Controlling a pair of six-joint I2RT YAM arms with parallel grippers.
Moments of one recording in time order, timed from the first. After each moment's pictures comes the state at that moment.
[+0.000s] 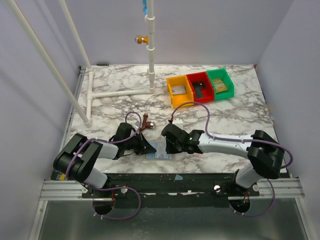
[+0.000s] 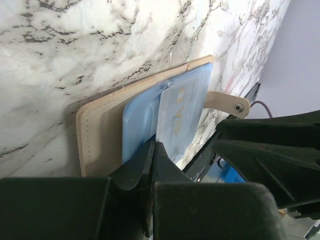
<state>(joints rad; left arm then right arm) -0.44 1.48 0.30 0.44 0.61 -0.97 1.07 1.57 0.94 -0.39 0.26 0.84</state>
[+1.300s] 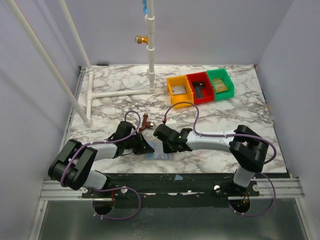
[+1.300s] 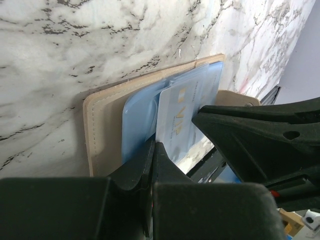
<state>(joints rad) -0.44 1.40 0.34 0.24 0.56 -0.90 1.07 1.74 1.03 -0.39 0.28 0.83</state>
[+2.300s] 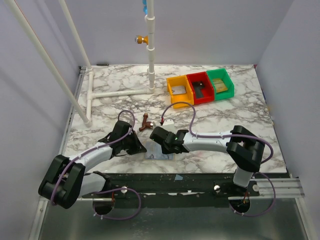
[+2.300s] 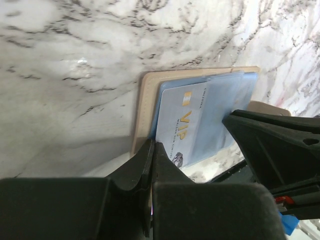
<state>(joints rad) -0.43 1.21 0.39 -0.08 0.37 -0.82 1.11 1.79 1.09 -0.46 0.38 0.83</state>
